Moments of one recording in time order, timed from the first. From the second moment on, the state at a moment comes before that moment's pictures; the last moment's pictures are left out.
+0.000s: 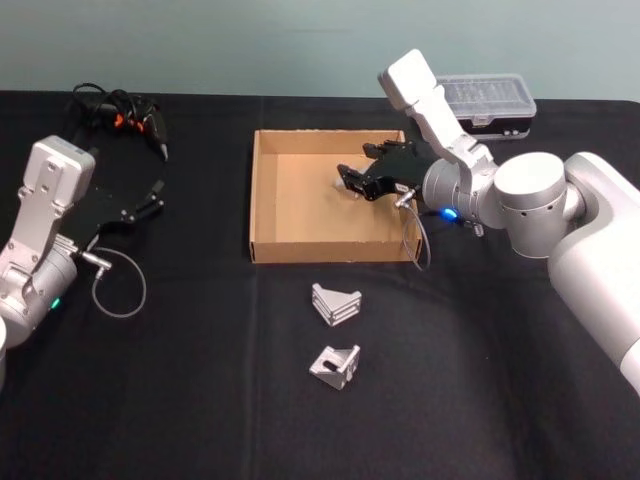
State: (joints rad) left arm -0.20 0.60 0.45 -1.41 -0.25 -0.12 0.03; right arm 0.69 0.19 -0.55 -0.92 0.11 0.21 0.42
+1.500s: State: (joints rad) left arm -0.20 0.60 0.45 -1.41 -0.25 -0.12 0.03; right arm 0.15 0.63 -0.32 -1.82 0.32 0.28 0.56
